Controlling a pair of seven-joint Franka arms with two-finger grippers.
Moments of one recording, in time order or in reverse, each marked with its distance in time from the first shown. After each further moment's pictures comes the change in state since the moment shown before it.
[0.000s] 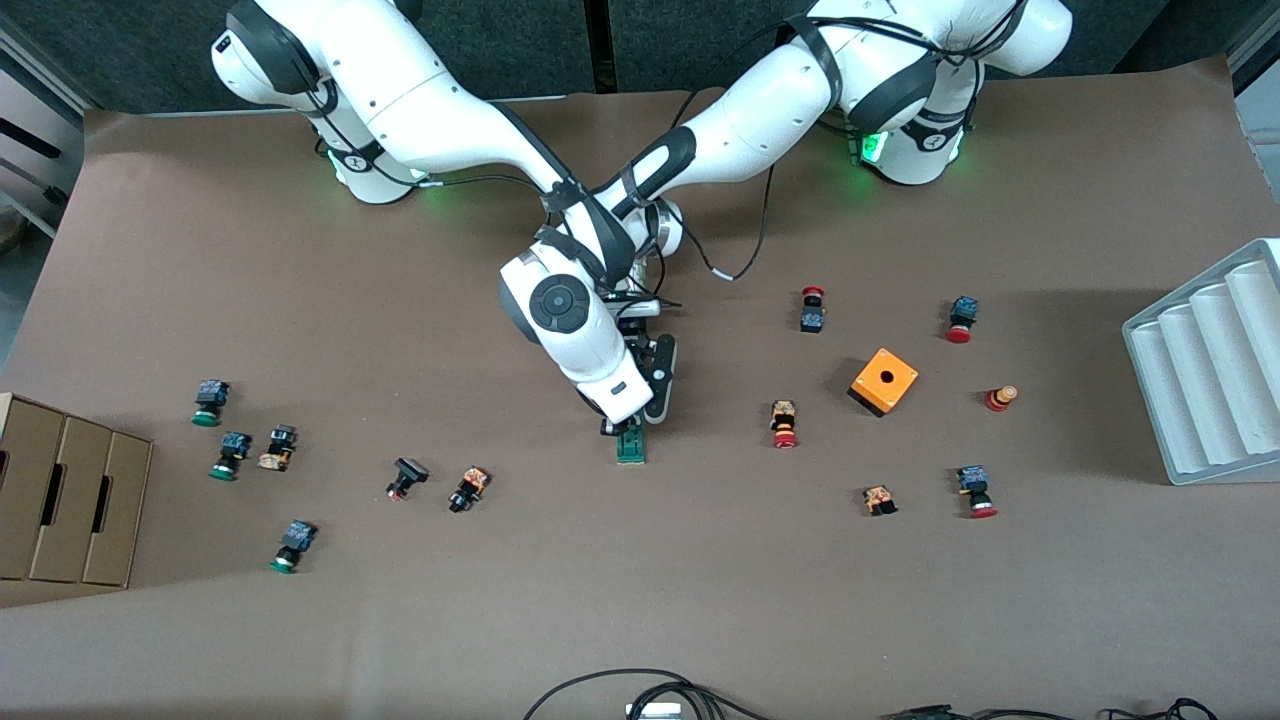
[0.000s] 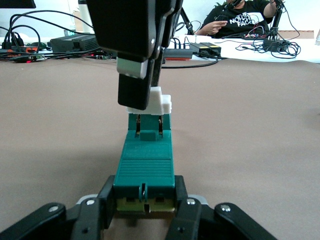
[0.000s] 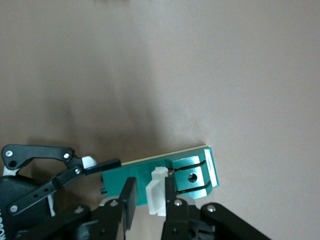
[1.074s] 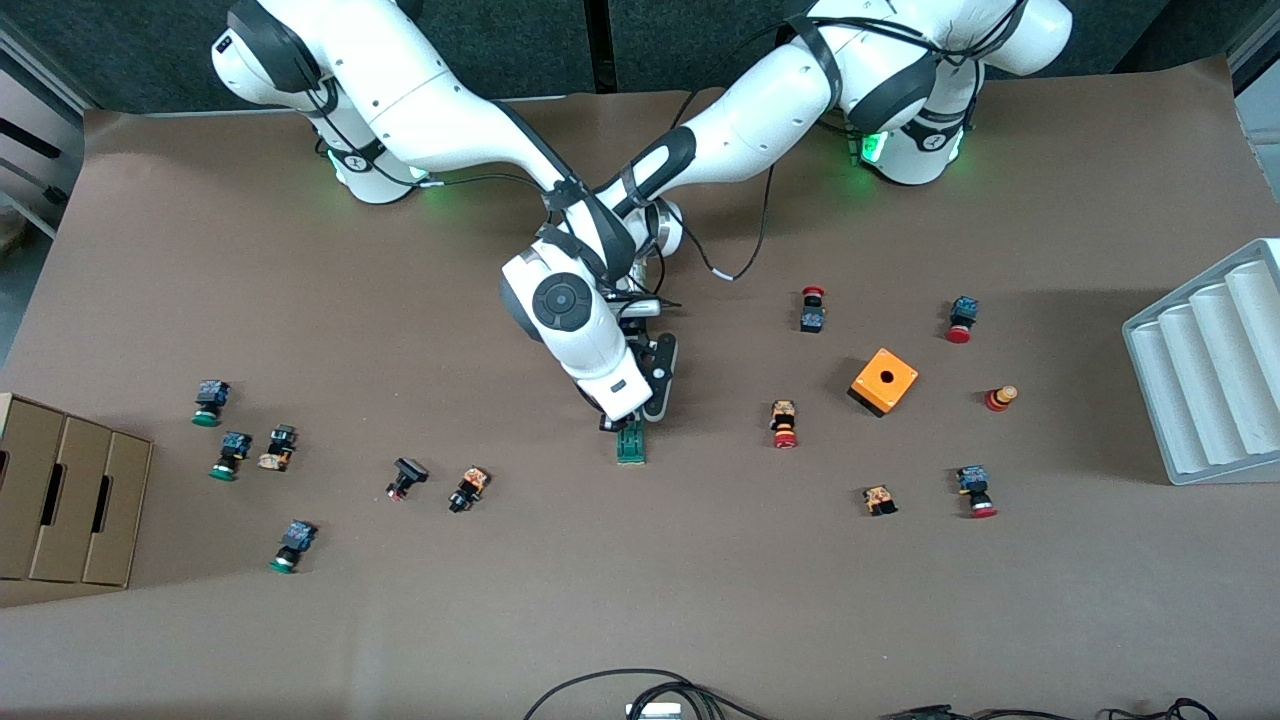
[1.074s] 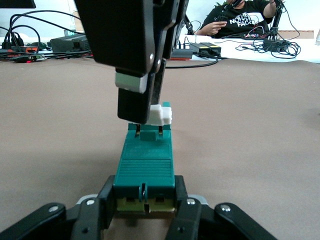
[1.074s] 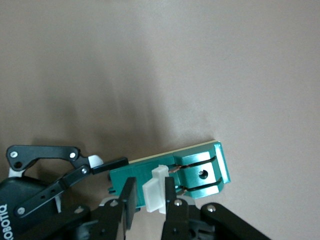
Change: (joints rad) left arm 0.000 0.000 0.000 0.000 0.000 0.000 0.000; right arm 0.007 -0.002 0.000 -0.018 0.000 0.000 0.037
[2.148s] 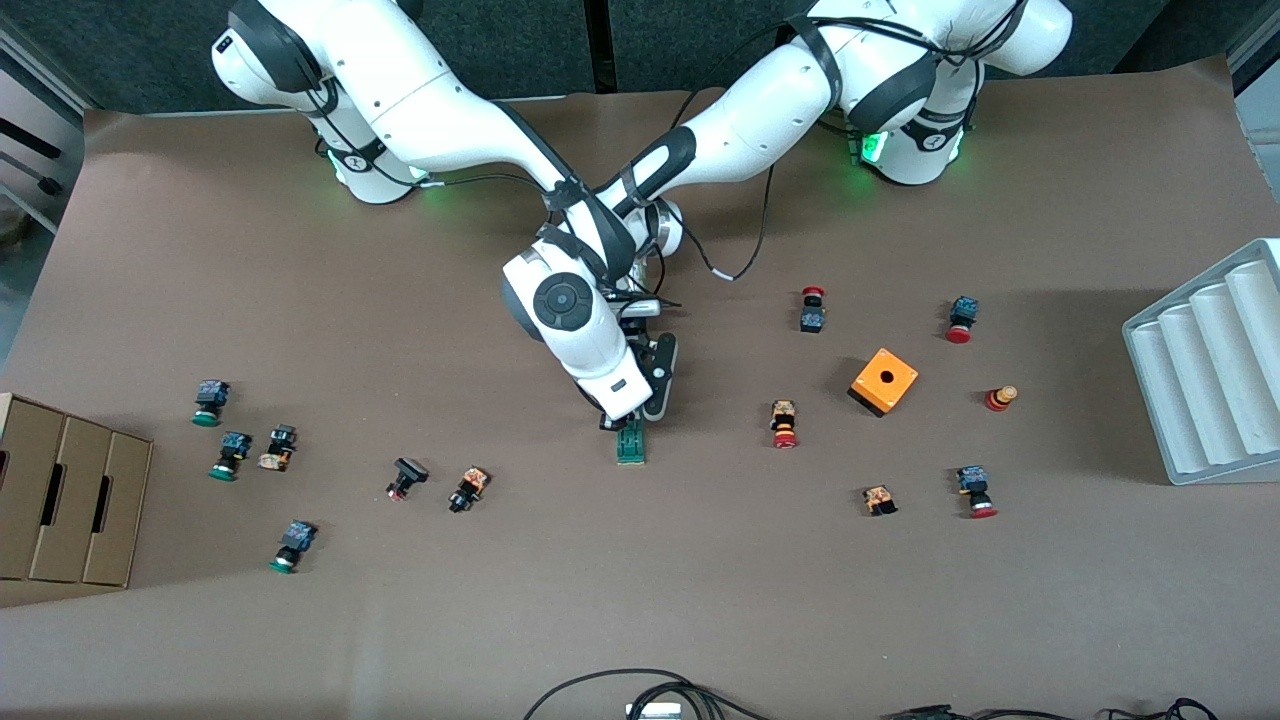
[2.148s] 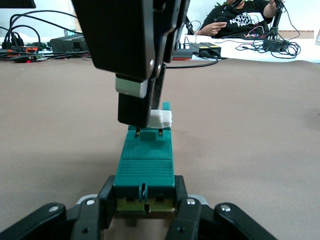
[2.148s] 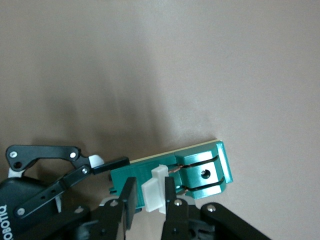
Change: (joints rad) left arm 0.000 0.000 0.000 0.000 0.000 0.000 0.000; right arm 0.001 0.001 0.000 -0.004 0.000 0.005 0.004
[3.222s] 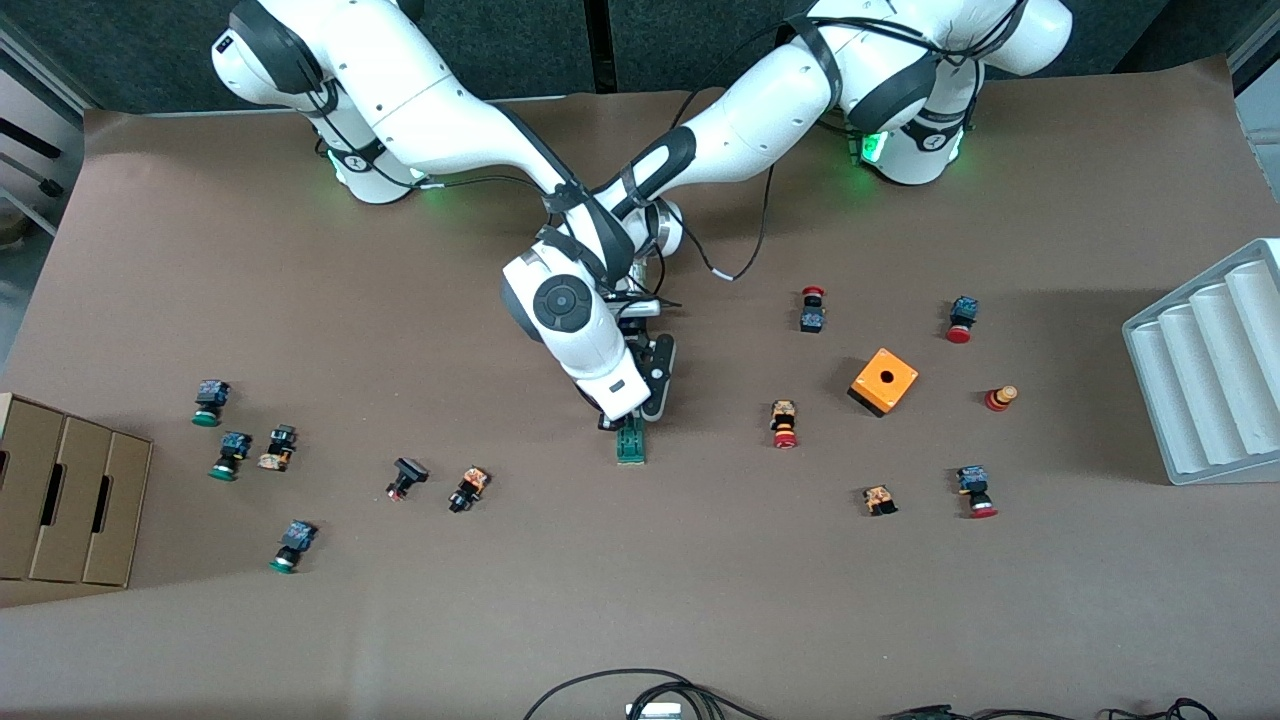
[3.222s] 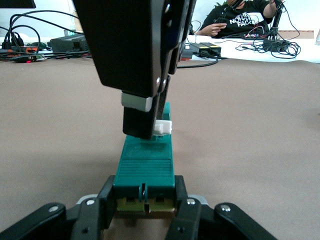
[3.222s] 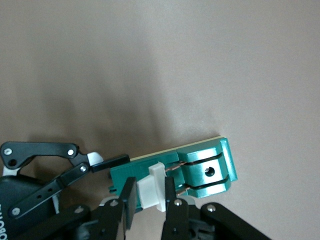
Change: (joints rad) left arm 0.000 0.000 0.000 0.000 0.000 0.000 0.000; right arm 0.000 0.005 0.000 -0.014 0.000 0.014 0.000
